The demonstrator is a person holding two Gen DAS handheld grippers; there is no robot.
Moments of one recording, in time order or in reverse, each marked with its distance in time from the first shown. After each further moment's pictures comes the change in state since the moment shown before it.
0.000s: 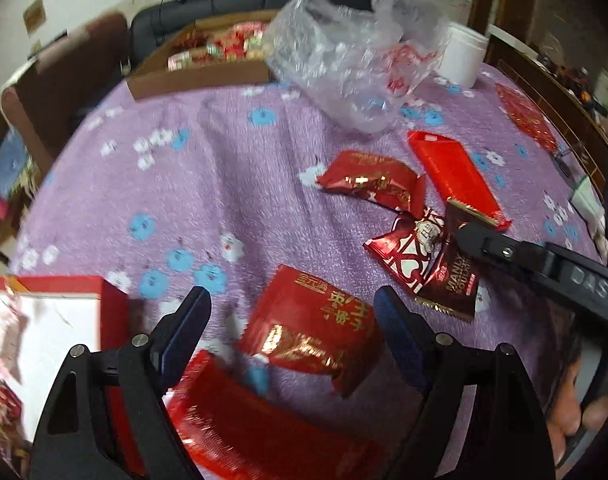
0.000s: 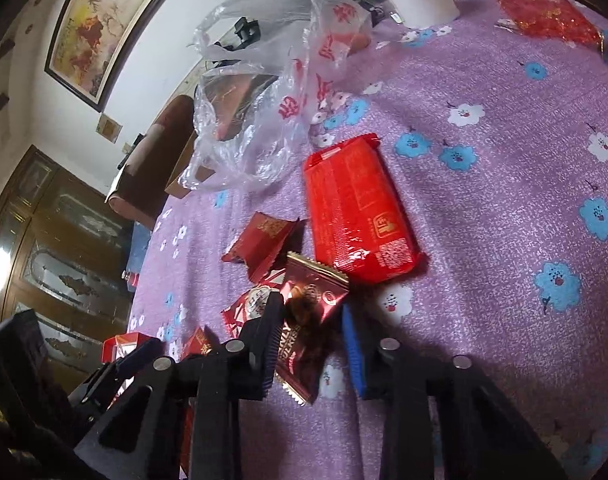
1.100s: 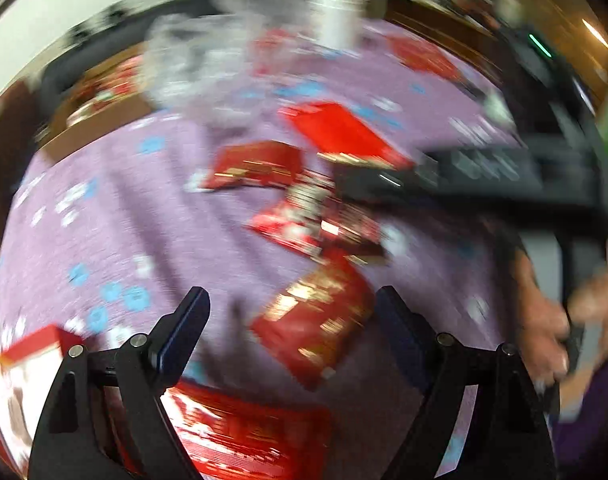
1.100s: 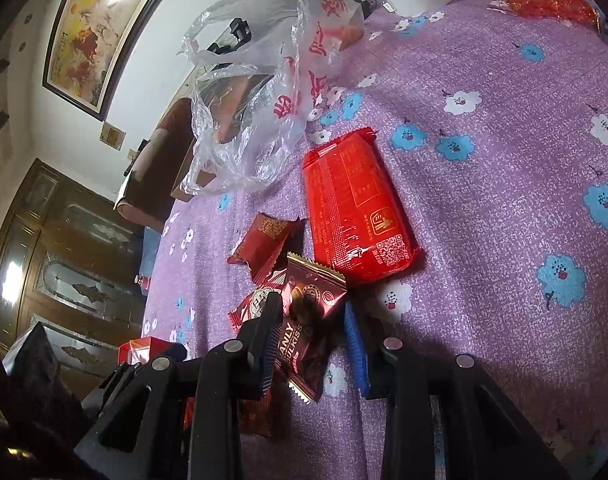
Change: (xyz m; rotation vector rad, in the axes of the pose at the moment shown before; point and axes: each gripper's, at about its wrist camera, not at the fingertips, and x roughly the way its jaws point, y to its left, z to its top) left arm -0.022 -0.042 -0.025 0.413 0.009 -0.193; right arm -0.002 -0.006 0.003 0.048 0.024 0.043
